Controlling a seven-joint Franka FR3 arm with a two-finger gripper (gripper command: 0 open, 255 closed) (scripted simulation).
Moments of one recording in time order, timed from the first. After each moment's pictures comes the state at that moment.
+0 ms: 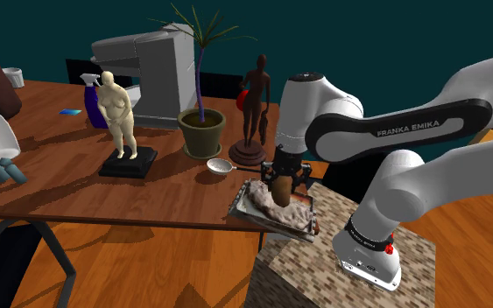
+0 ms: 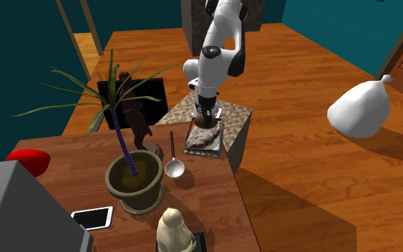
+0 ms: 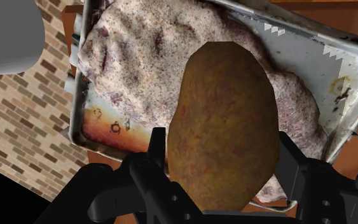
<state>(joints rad) 0.05 -0.79 0.47 -2.82 0.31 2.02 1.19</state>
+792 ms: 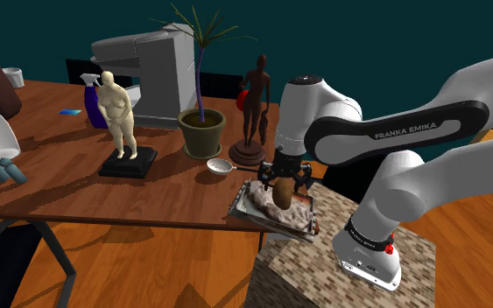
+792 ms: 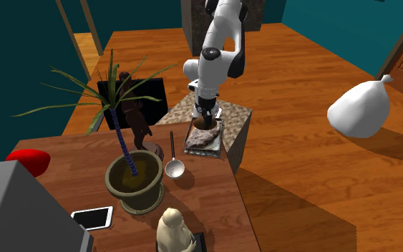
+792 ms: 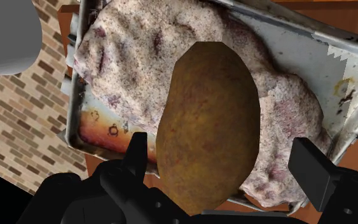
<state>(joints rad) 0.06 -0.78 0.48 -2.83 0.31 2.05 1.19</state>
